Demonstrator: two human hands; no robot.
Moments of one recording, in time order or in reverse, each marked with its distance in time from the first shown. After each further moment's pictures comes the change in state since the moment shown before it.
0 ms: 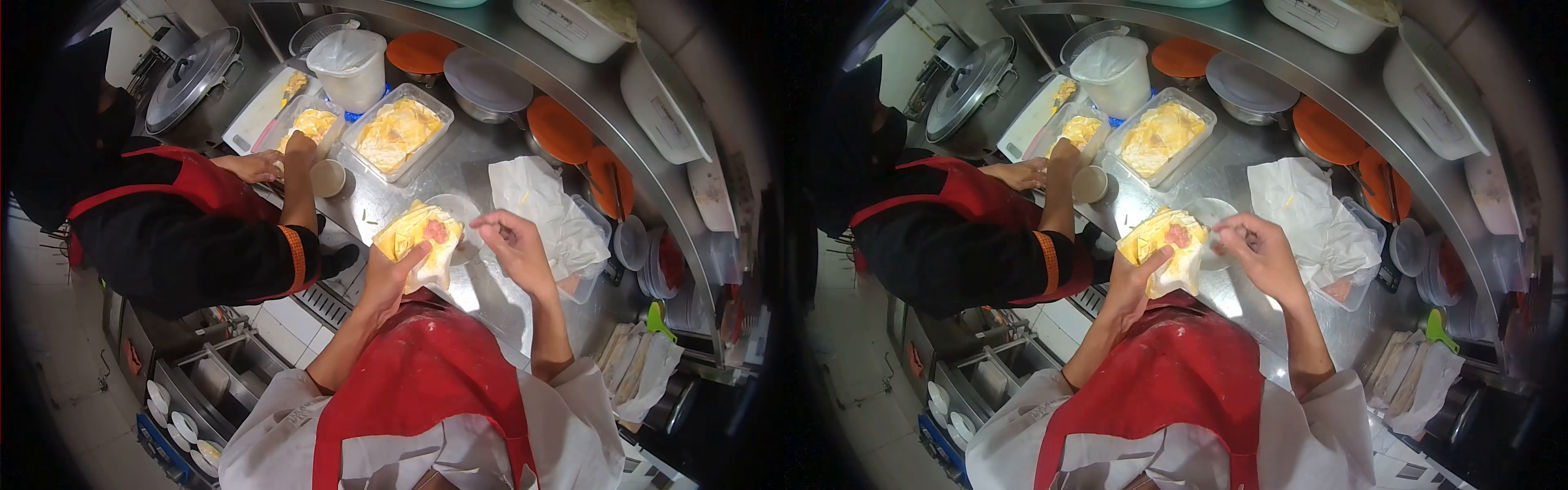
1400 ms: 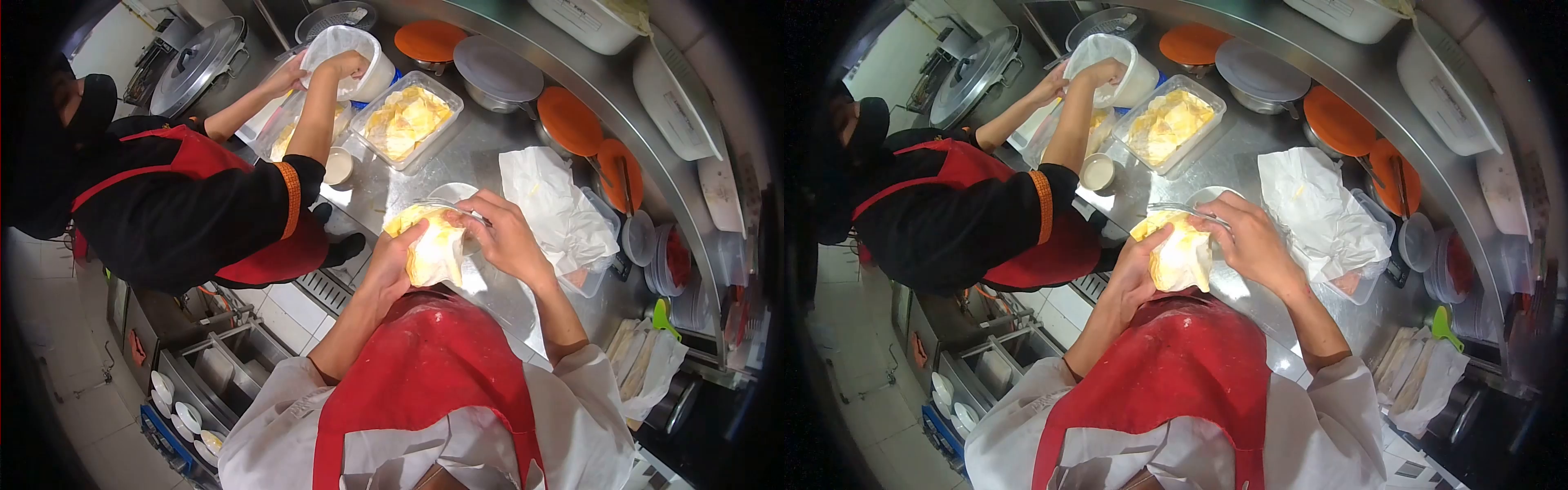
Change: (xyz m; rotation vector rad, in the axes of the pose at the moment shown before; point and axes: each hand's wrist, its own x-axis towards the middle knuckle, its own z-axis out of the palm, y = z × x) left_hand 0.011 -0.004 -0.013 -0.245 0.067 -0.293; right_hand 0.021 -0.001 0.021 -0.478 -0.081 -0.378
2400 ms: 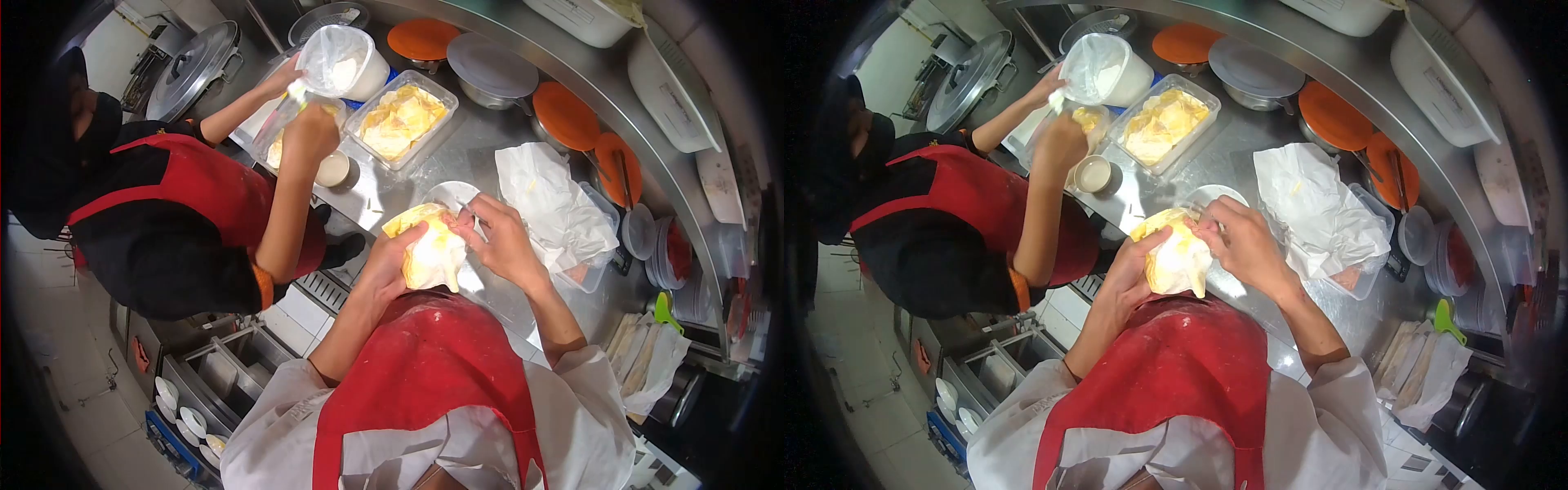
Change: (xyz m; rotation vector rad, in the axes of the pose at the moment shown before) left_hand -0.002 0.006 0.002 0.007 -0.057 -0.051; right_hand -0.005 -0.008 0.002 0.001 0.014 0.090
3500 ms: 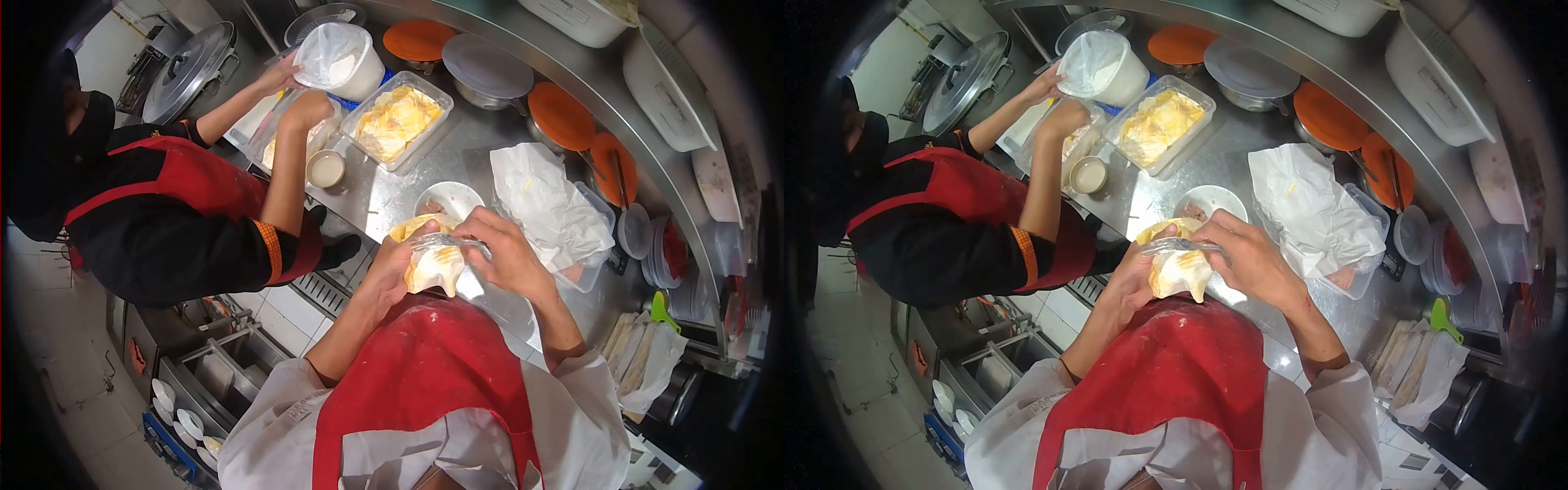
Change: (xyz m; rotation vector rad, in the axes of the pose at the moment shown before) left_hand 0.007 -0.013 0.002 -0.014 -0.001 -0.034; right_hand -0.017 0.002 -0.010 -0.058 -0.127 -0.145
